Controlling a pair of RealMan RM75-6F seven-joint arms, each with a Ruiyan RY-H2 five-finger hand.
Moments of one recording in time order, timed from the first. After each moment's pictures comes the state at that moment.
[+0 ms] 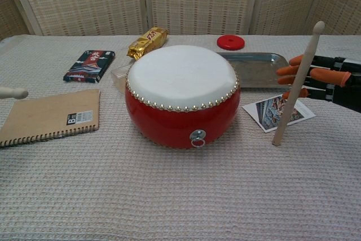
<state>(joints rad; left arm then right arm) -0.30 -1.33 0.01 -1.41 1.60 1.36 -0.29 0.56 -1.53 -0.11 -0.88 -1.77 1.26 2.02</state>
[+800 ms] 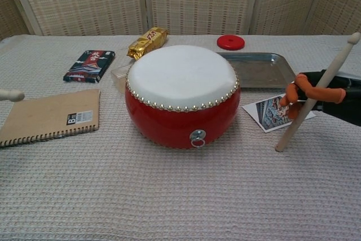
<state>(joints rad) -0.29 -1.31 0.02 -1.44 1.60 1.37 -0.26 0.58 -1.65 -0.17 -0.69 -1.77 1.30 2.01</state>
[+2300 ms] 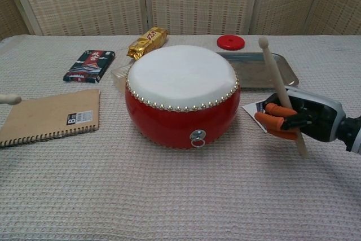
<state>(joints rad) -0.29 -1.33 0.02 -1.37 1.59 1.35 -0.32 0.63 -1.72 -0.15 -0.83 -1.72 1.21 1.59</state>
